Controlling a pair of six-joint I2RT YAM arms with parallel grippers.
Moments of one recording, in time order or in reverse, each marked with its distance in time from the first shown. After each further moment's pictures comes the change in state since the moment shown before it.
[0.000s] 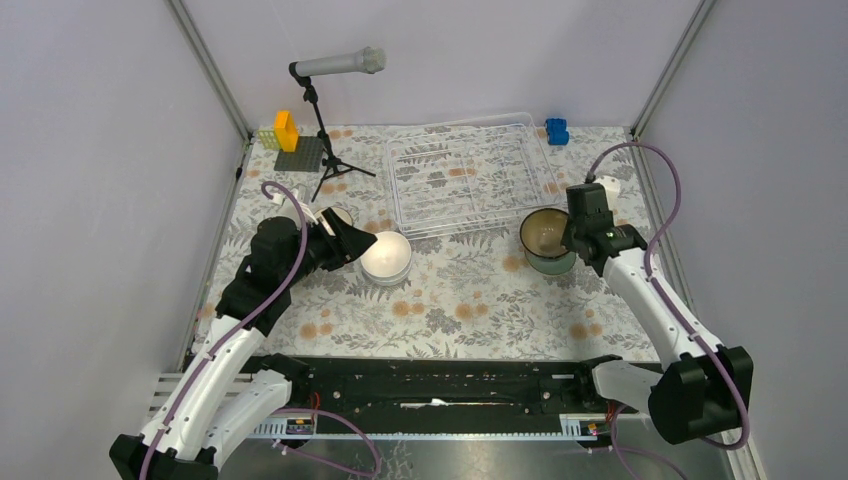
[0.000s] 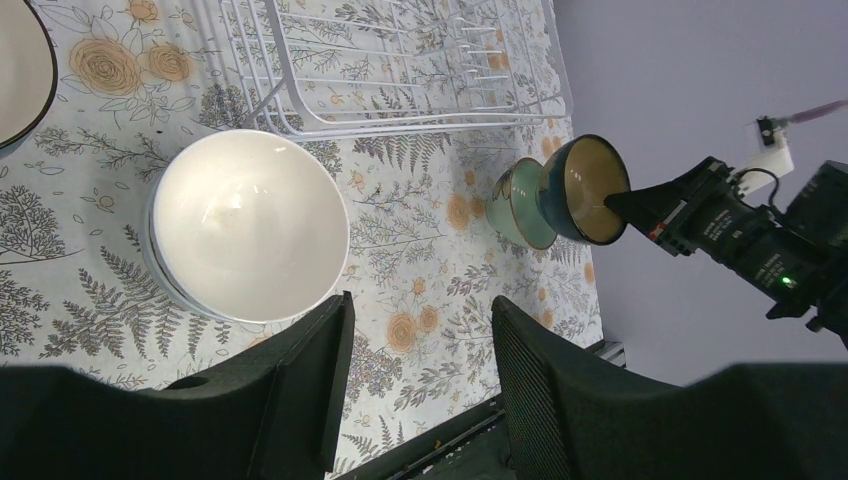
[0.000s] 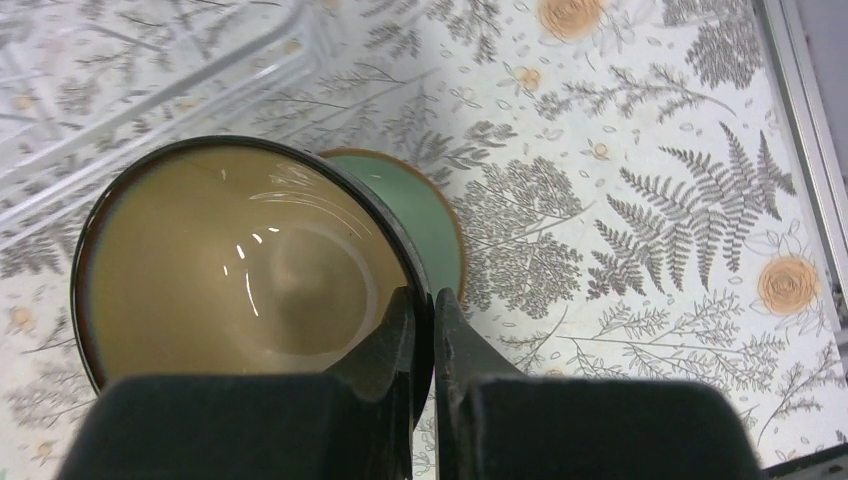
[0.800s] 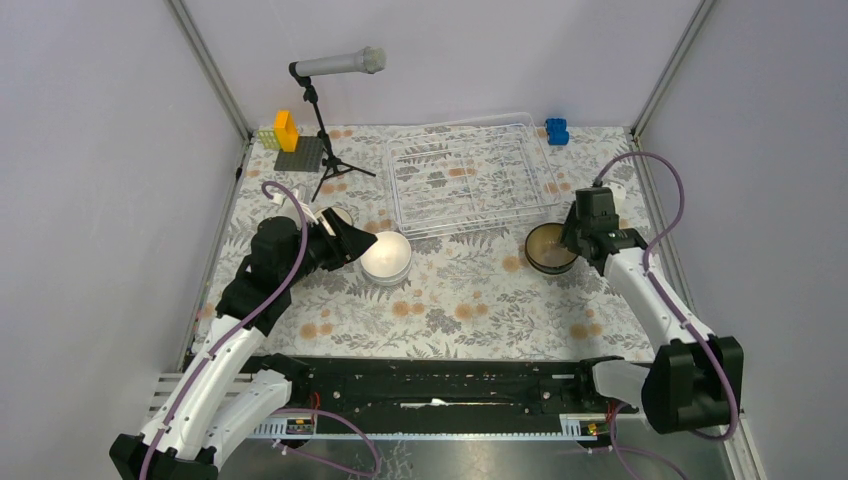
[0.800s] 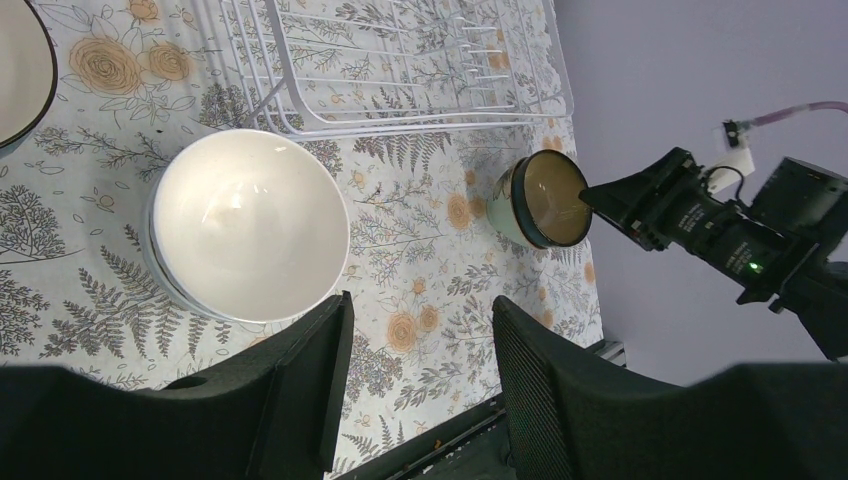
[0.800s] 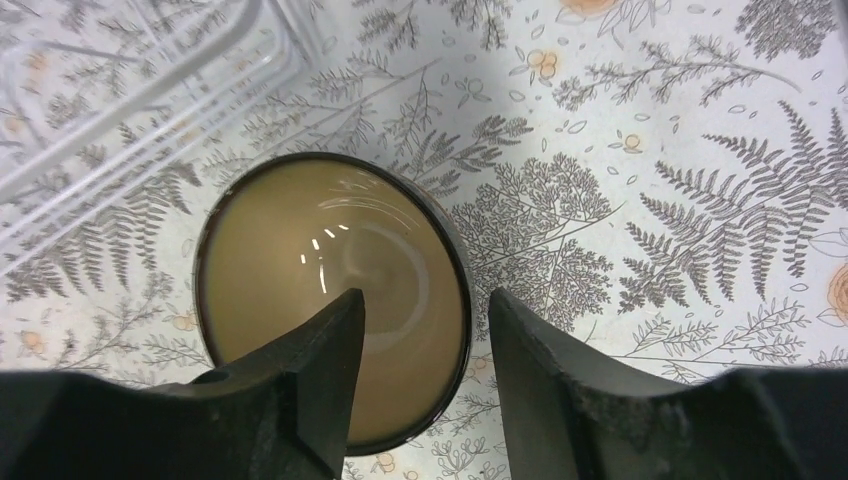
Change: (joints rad) left arm 0.000 0.002 0.000 0.000 0.000 0.000; right arm -0.121 0.074 -0.087 0.109 -0.111 0.026
